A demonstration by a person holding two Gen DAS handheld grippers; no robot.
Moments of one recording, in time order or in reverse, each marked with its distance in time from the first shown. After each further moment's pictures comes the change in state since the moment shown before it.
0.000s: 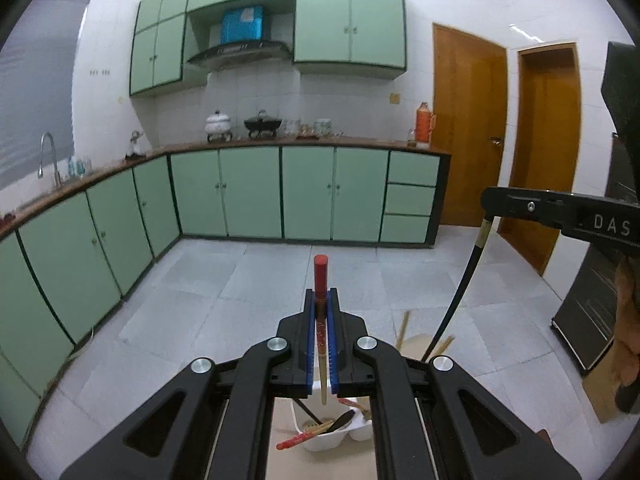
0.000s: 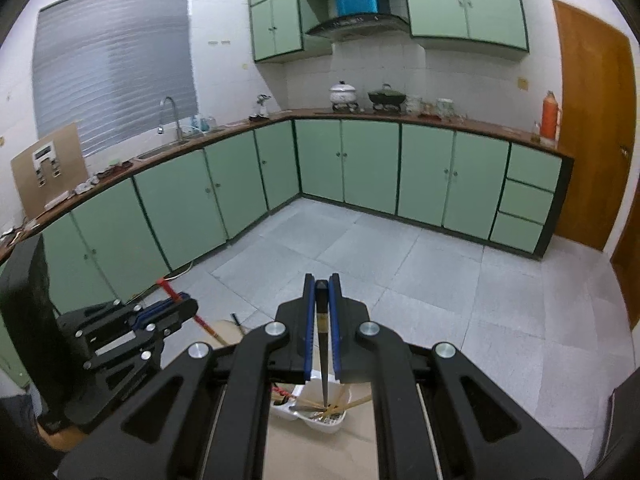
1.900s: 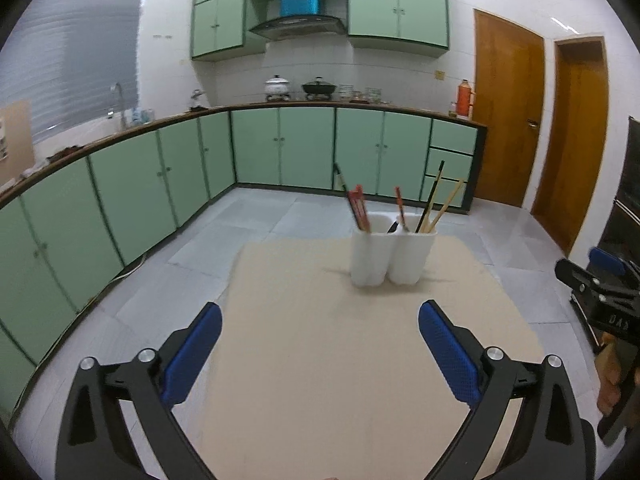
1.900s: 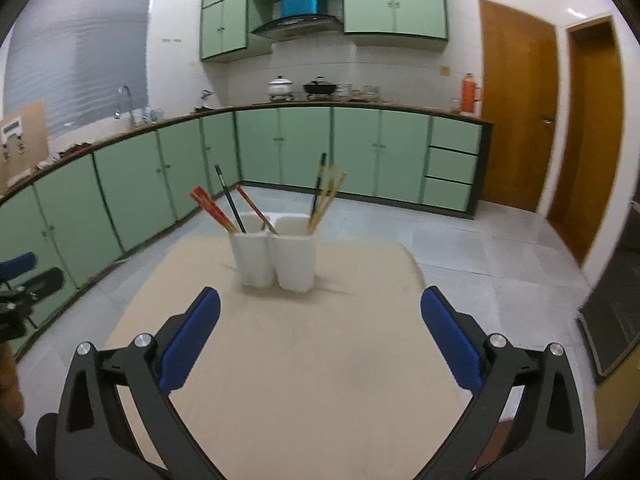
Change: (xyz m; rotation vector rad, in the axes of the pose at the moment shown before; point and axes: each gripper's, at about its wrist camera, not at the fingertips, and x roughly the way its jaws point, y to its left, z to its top) left arm -0.190 0.013 -0.188 -0.095 0.084 0.172; right arm -0.136 0.080 -0.266 0.057 -0.045 -0.270
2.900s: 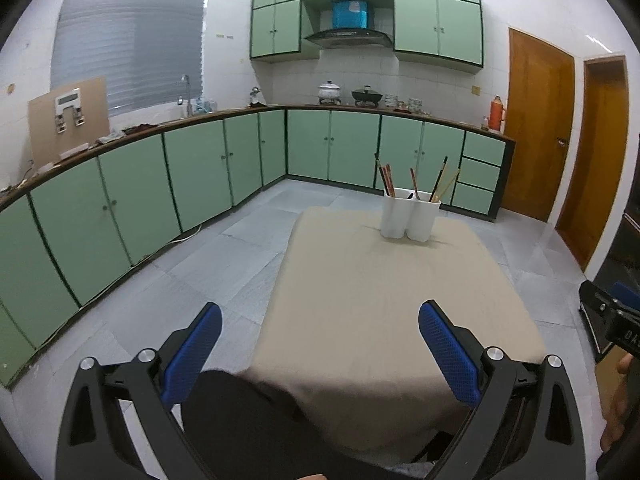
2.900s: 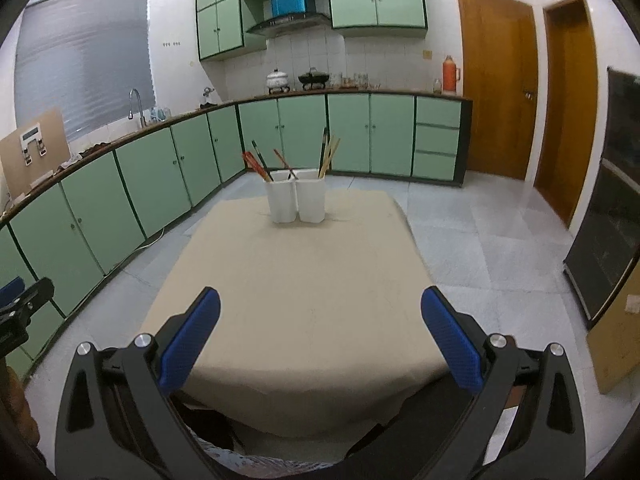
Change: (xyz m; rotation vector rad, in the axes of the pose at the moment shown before) left arm -0.215 0.002 -0.108 -0.099 -0.016 0.150; right arm -0.210 0.023 -0.088 0.066 0.036 0.014
